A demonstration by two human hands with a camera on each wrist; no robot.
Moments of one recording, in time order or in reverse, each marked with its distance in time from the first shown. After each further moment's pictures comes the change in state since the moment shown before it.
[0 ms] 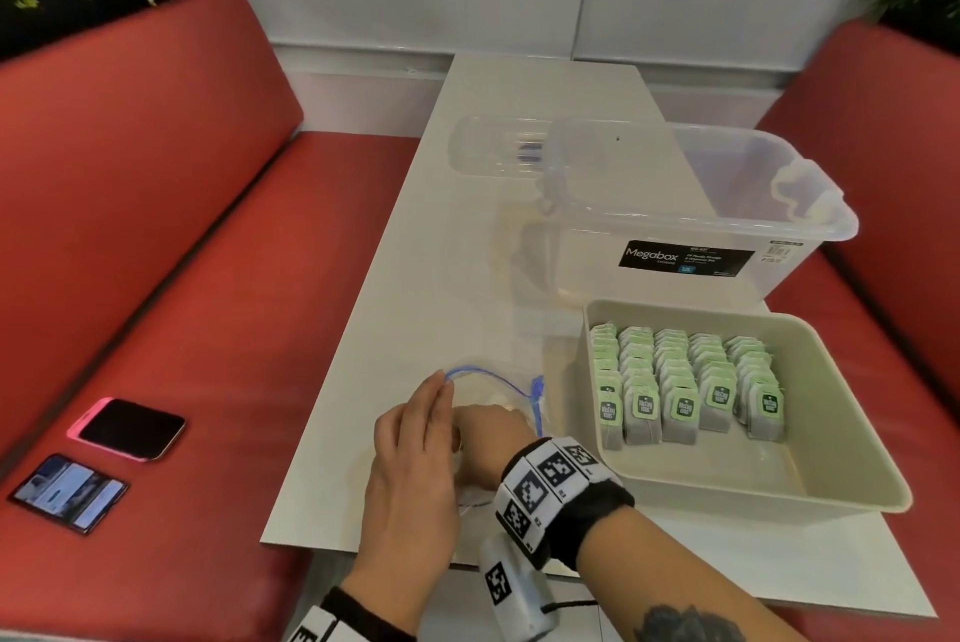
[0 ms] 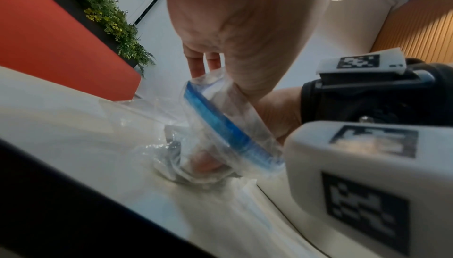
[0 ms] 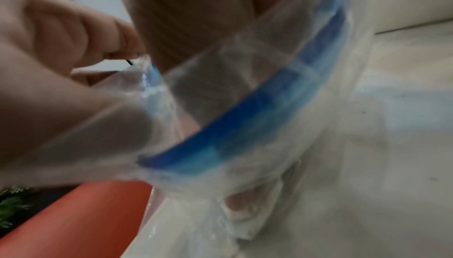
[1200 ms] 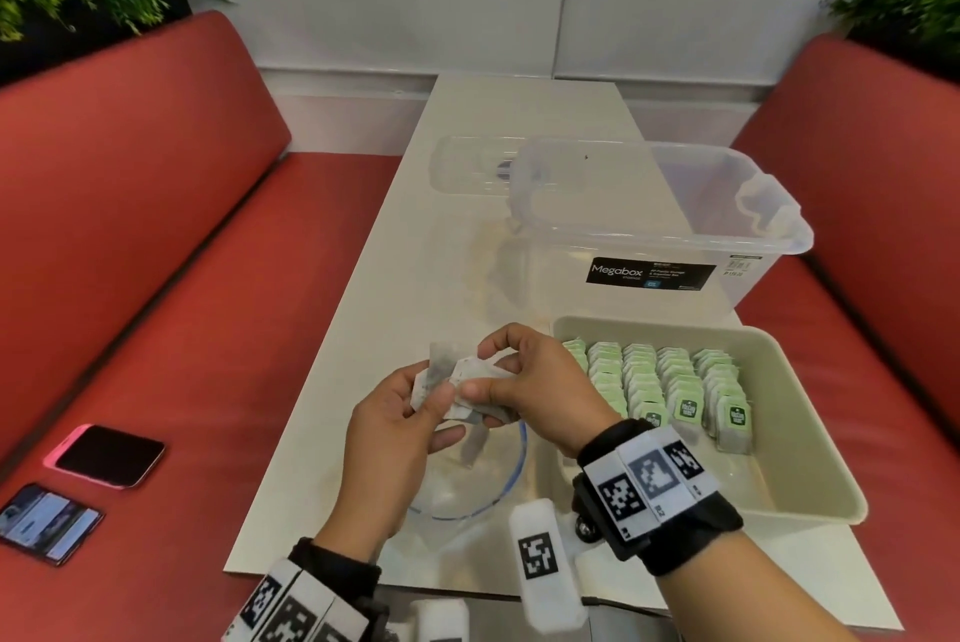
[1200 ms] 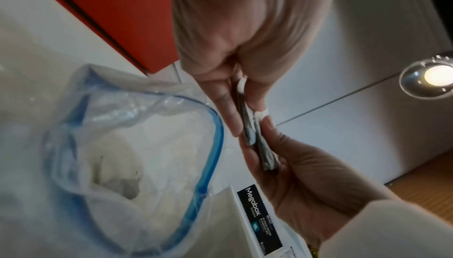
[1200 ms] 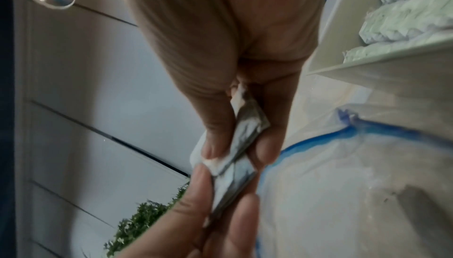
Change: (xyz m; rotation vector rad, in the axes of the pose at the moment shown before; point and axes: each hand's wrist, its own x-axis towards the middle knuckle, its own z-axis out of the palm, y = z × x) left_hand 0.047 0.036 -0.028 -1.156 -0.004 -0.399; right_hand -0.053 0.044 -0.077 1.079 0.332 -0.146
